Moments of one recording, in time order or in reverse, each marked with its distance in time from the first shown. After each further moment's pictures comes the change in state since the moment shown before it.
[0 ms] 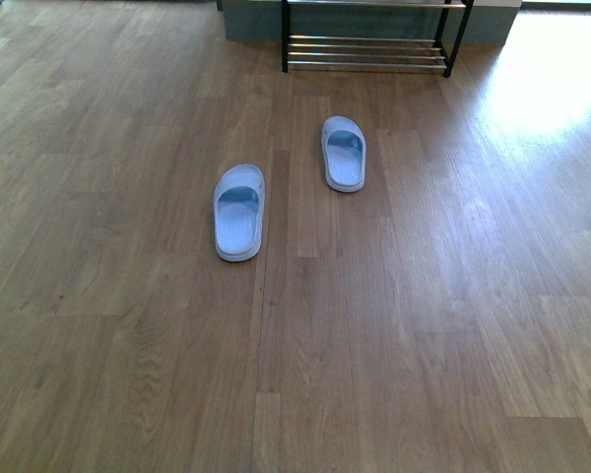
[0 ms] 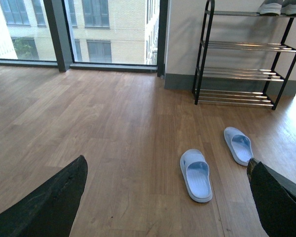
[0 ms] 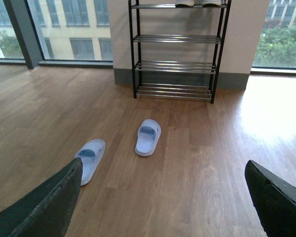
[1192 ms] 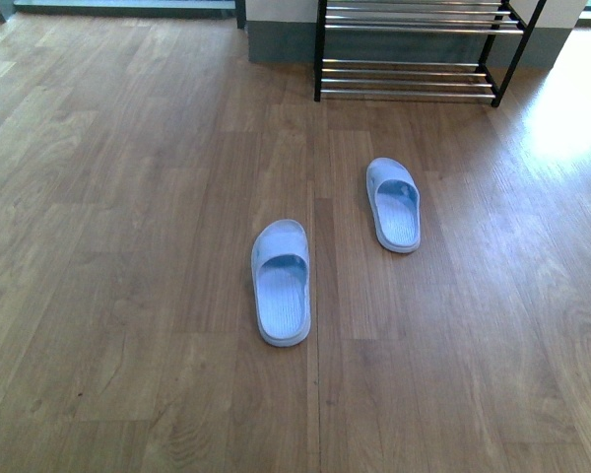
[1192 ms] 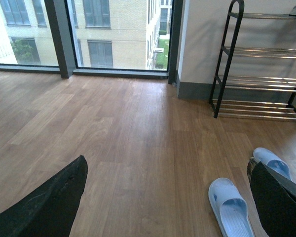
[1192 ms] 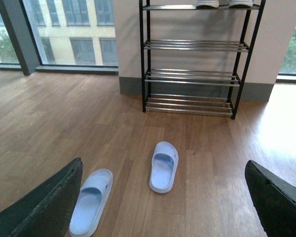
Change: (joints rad) left arm 0.000 0.000 0.000 0.000 0.000 0.000; right arm 0.000 0.000 0.000 0.000 0.000 0.000
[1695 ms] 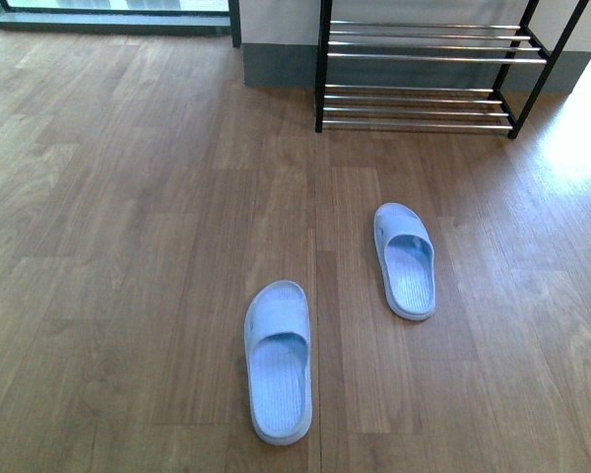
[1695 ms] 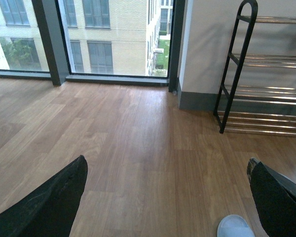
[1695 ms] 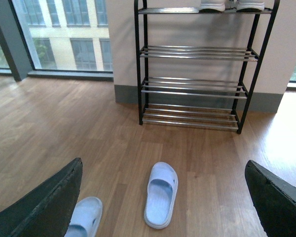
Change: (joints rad) left arm 0.000 0.000 0.000 0.000 0.000 0.000; right arm 0.000 0.000 0.000 0.000 0.000 0.000
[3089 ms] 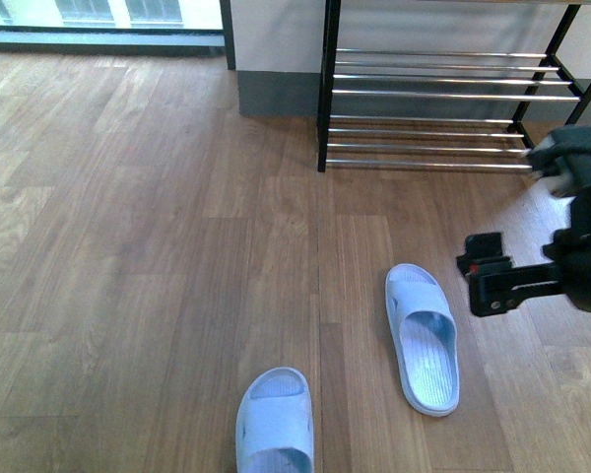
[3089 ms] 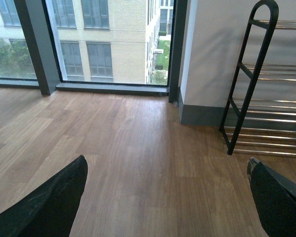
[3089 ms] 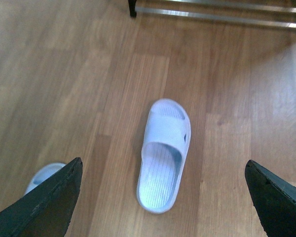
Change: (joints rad) left arm 0.000 0.000 0.000 0.000 0.000 0.000; right arm 0.040 1.992 0.572 0.699 0.019 -0.019
